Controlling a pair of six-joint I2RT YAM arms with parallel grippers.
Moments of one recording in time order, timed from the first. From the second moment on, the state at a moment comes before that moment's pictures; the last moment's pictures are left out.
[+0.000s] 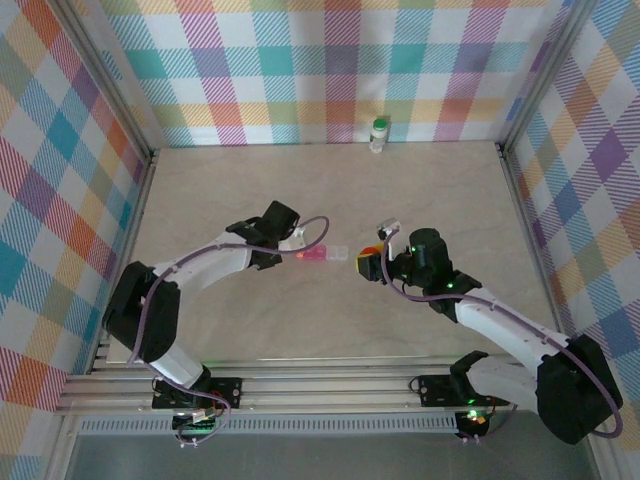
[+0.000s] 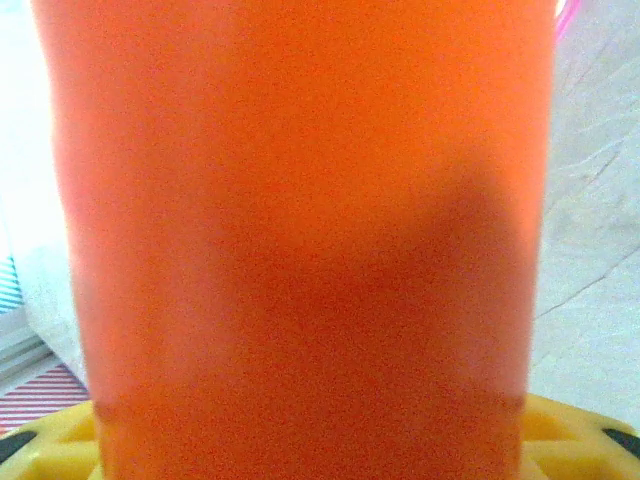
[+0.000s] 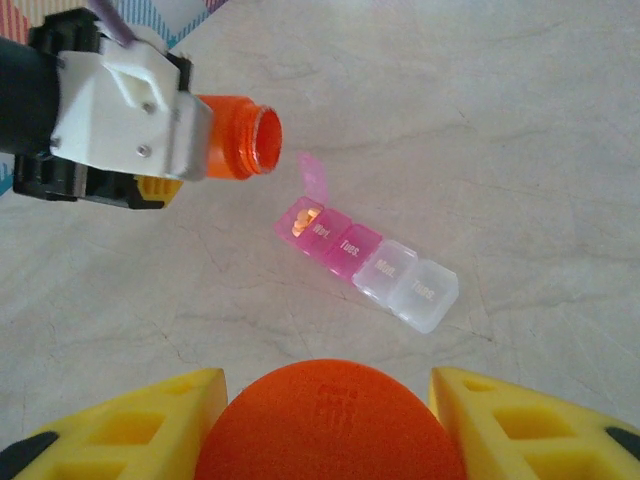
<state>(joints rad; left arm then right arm) -0.58 1.58 1.06 -0.57 -0.43 0.76 0.54 1.09 0.56 0.06 -0.33 0.18</state>
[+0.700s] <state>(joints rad) -0.62 0.93 0.45 0.47 0.29 0.22 0.54 1.00 0.79 0.15 -0.73 0.15</state>
